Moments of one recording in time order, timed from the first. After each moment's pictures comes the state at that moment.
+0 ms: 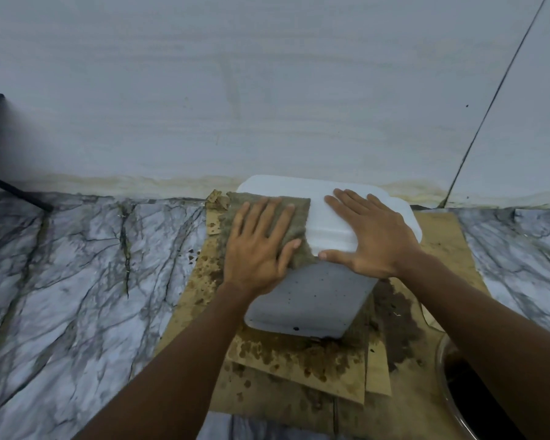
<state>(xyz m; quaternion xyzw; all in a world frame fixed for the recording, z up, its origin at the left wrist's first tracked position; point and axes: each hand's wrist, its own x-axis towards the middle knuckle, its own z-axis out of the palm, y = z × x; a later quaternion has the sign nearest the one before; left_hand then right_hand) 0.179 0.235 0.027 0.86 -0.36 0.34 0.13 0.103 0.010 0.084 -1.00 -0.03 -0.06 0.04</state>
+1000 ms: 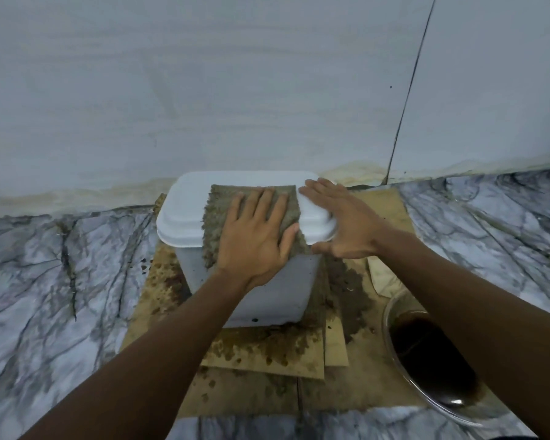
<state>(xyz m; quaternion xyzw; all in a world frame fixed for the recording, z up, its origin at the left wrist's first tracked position) 0.138 0.151 0.055 0.88 -0.41 0.24 0.04 0.069 -0.059 0.073 -0.98 -0.04 -0.06 0.16</state>
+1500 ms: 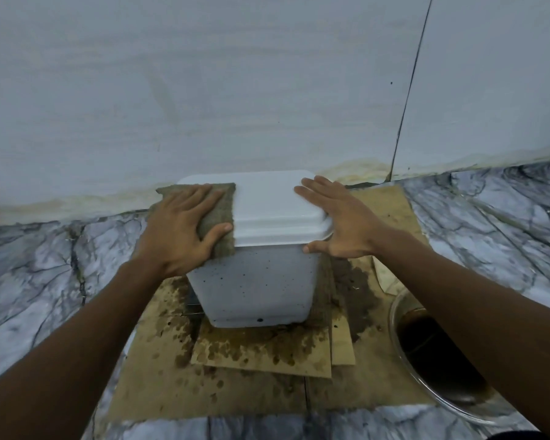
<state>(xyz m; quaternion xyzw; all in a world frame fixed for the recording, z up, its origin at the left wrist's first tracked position) 0.193 0.249 0.091 0.91 -0.39 0.12 0.09 0.072 -0.054 0.070 -0.98 -0.04 -0.08 0.16</state>
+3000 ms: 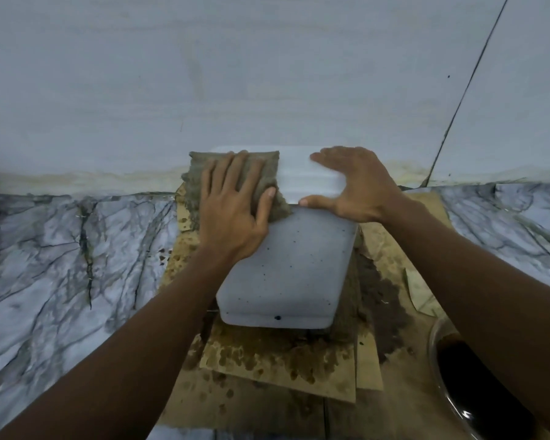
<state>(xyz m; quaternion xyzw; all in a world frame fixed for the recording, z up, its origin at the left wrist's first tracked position) 0.231 0.198 0.036 0.85 -0.32 0.36 0.20 0.164 -0.030 0.082 -0.98 0.00 -0.15 0.15</state>
